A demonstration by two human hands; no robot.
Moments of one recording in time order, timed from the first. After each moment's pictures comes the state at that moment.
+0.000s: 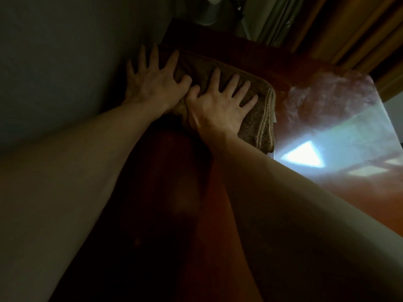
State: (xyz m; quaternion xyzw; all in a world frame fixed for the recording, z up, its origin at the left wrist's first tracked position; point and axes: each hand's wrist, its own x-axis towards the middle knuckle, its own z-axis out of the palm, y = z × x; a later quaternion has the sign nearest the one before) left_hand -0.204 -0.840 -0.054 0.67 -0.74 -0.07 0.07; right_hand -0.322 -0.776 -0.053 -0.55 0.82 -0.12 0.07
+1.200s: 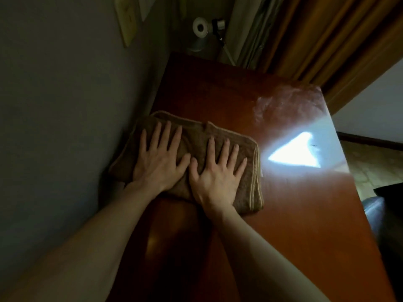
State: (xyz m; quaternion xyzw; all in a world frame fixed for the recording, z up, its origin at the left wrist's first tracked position) left_hand -0.171 -0.646 -0.049 0.58 -0.81 -0.04 0.02; right_hand -0.308 -0.584 -0.052 -0.57 0.81 -0.10 0.07
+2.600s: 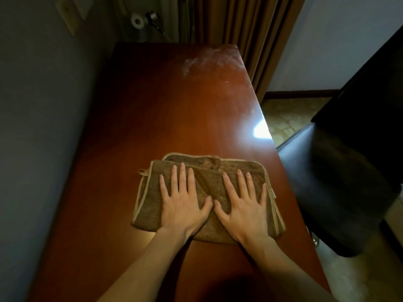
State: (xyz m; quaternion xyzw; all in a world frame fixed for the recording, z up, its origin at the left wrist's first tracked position) left_hand -0.280 -0.256 -0.046 0.53 -0.85 -0.06 -0.04; right_hand -0.436 -0.175 -0.046 -0.57 0.82 -0.04 0.08
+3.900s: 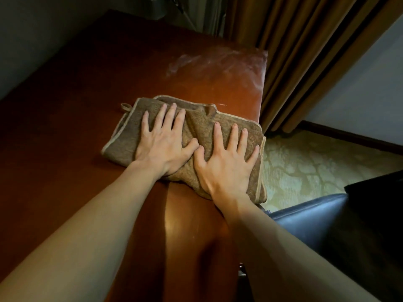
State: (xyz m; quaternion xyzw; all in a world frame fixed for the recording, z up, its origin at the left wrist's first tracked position) left_hand -0.484 -0.526 -0.061 0.64 -0.77 -0.01 0.04; right_hand -0.630 -0.466 -0.059 -0.62 0.77 -0.11 0.07
